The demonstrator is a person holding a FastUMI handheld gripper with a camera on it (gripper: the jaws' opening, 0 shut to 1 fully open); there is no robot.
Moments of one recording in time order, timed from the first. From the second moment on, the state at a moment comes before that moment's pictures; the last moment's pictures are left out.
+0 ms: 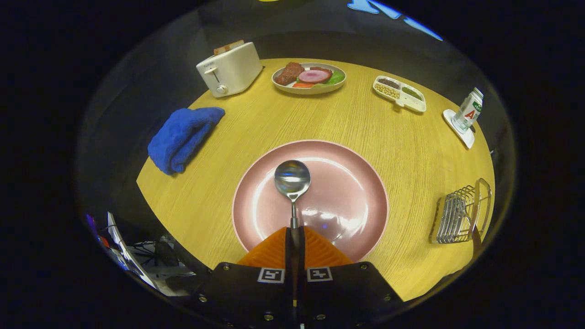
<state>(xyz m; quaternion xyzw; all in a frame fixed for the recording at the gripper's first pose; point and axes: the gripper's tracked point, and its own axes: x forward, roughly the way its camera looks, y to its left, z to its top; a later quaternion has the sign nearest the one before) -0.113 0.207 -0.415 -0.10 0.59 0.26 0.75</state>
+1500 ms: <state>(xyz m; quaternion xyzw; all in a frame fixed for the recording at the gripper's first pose) -0.034 0.015 -0.313 0.03 0.54 0.06 0.84</state>
